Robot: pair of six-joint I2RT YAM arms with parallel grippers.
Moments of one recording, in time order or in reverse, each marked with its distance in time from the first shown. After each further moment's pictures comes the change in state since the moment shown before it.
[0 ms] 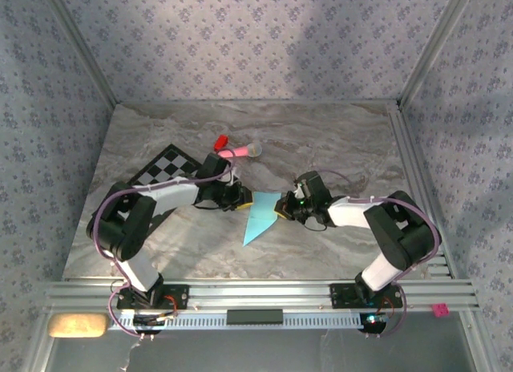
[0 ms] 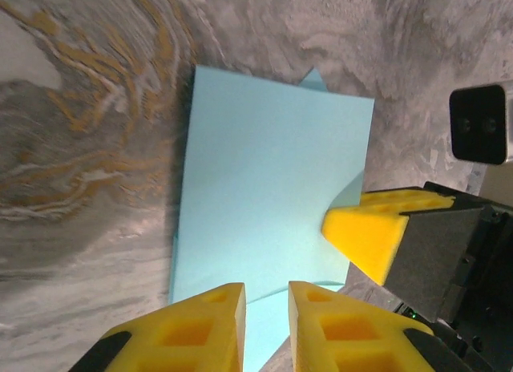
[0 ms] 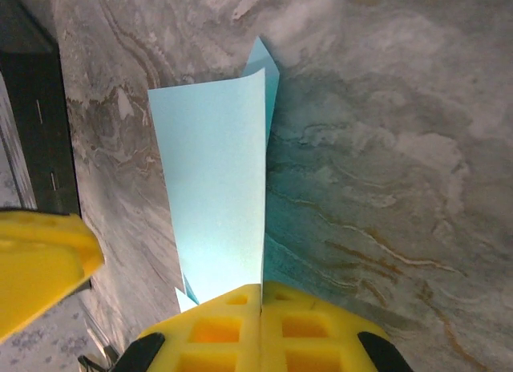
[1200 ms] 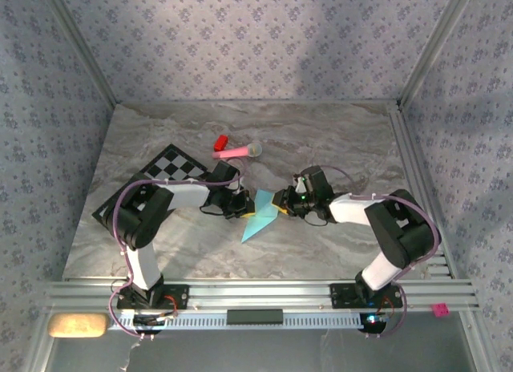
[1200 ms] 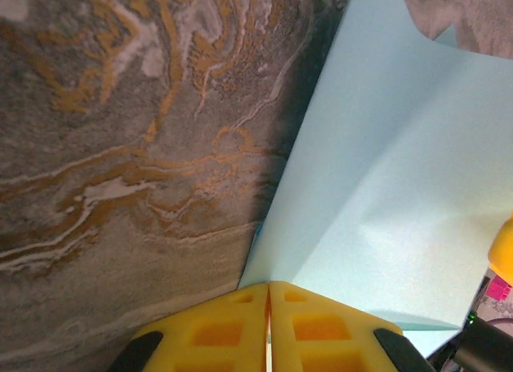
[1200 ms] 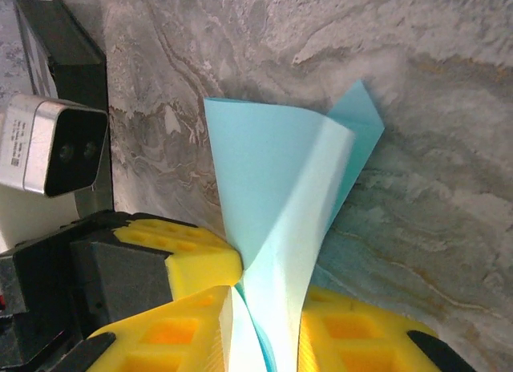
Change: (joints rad) left arm -0.042 0.132 0.009 0.019 -0.037 0.034; right arm -0.049 0.018 0.035 0.025 -0.081 -0.037
